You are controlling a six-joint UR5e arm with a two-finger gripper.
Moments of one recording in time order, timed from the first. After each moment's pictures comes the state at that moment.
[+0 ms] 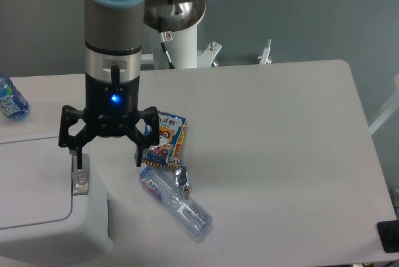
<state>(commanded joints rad) 2.20 -1.83 -1.38 -1.02 1.25 -0.10</state>
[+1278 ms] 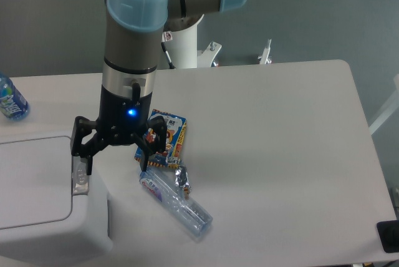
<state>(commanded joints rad) 2.23 -1.84 -1.41 -1.01 1.25 -0.12</state>
